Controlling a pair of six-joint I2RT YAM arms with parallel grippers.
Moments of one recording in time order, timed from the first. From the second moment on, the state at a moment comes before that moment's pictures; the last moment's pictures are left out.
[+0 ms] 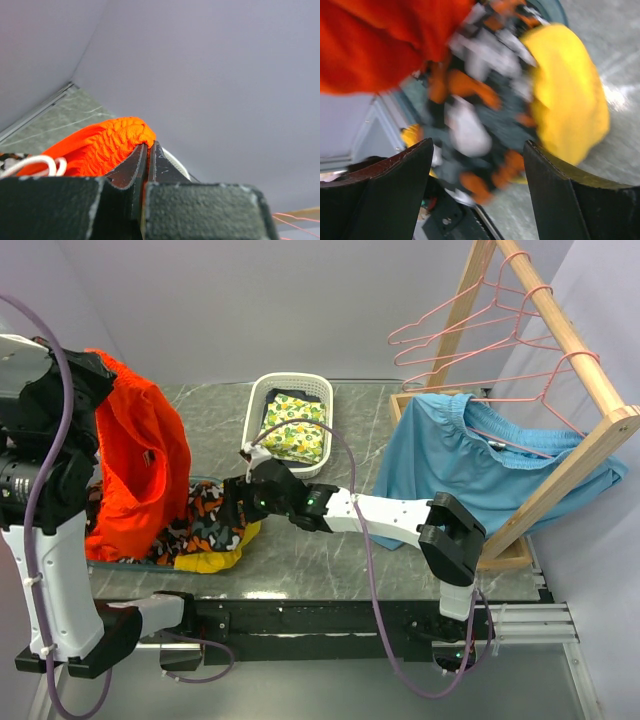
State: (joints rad) left arm -0.11 1.21 2.12 -0.94 -0.50 -0.67; right arm 1.10 1.84 1.39 -0.02 -0.01 0.67
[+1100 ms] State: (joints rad) left arm -0.16 1.22 2.03 -0.58 0.12 -0.68; right arm 1.13 1.26 1.41 -0.14 0.36 0.50
